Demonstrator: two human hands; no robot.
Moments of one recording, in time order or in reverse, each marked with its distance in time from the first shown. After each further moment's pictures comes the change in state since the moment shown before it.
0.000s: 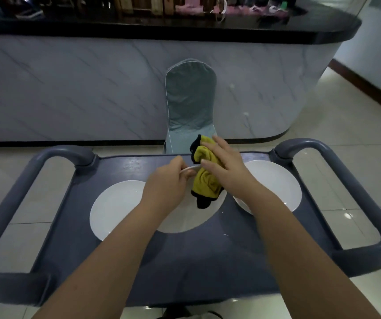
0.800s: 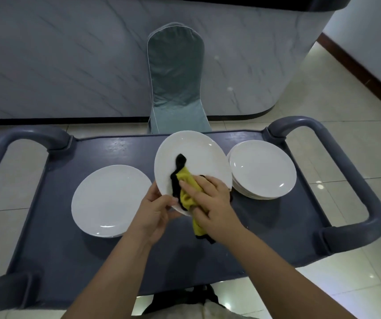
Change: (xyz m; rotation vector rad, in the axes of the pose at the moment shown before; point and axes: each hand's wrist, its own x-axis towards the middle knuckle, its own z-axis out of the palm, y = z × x) left_hand -0.057 -0.047 0.052 -1.524 -0.210 -0.691; right_hand -0.065 0.056 0.105 -0.187 0.198 -0.236
